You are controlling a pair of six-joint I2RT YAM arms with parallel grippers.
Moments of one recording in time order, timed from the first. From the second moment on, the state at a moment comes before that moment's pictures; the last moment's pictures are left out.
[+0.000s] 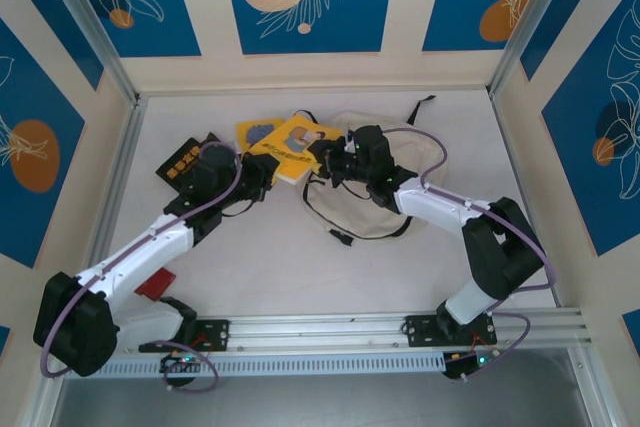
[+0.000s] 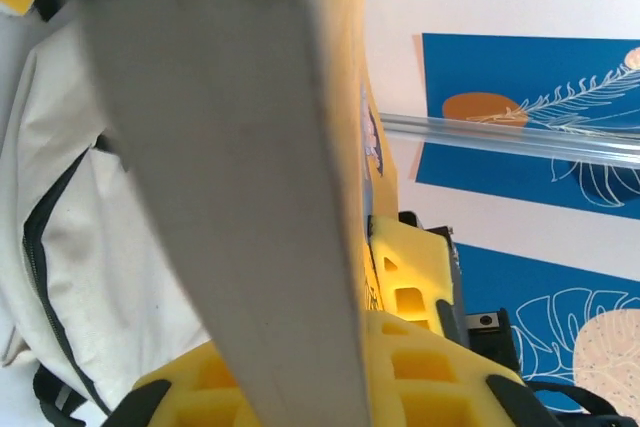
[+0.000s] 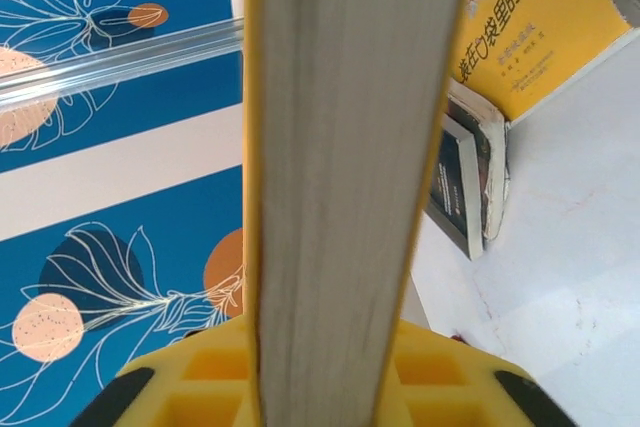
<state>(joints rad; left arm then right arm) -0.52 1.17 0.78 0.03 0.21 -1.49 0.59 1.57 0.97 0.27 -0.39 1.62</state>
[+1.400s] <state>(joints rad) -0.26 1.18 1.02 -0.57 0.11 -0.99 0.57 1.93 1.49 -1.02 -0.34 0.38</state>
